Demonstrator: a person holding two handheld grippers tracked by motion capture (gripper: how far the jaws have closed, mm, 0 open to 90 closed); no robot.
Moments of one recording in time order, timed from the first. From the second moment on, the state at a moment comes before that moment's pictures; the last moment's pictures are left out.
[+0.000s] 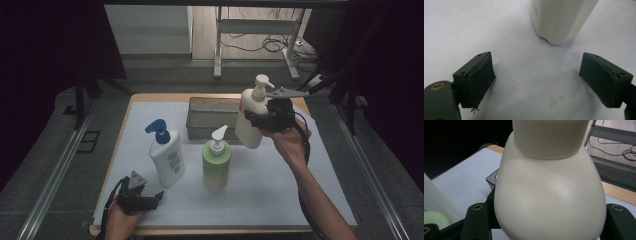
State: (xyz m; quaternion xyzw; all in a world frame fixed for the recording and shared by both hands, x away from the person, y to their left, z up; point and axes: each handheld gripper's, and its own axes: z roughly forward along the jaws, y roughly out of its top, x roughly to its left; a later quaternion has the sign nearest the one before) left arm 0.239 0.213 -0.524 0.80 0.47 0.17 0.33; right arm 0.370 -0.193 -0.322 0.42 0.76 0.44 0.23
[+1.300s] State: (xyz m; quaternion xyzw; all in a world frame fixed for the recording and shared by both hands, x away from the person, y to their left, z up) left arm 0.239 0.213 -0.524 0.80 0.47 0.17 0.33; right arm 0.450 -0.132 -0.328 0.45 0.73 0.44 0.25
